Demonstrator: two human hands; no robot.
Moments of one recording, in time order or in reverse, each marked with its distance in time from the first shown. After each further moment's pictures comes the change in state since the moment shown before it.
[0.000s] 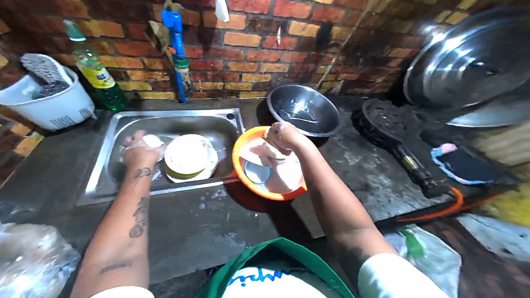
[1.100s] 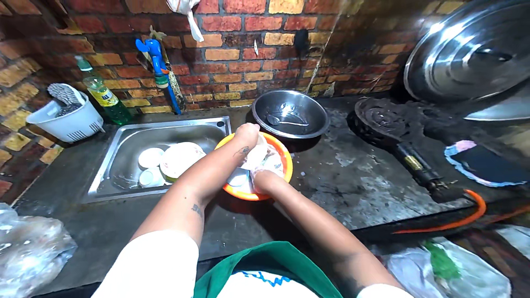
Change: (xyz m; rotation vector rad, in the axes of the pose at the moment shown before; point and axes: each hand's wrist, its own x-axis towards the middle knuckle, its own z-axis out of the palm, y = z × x) left_hand -0.133 0.308 0.106 0.453 -0.497 0.742; right_hand -0.094 0.025 0.047 -0.322 -0.416 -0.072
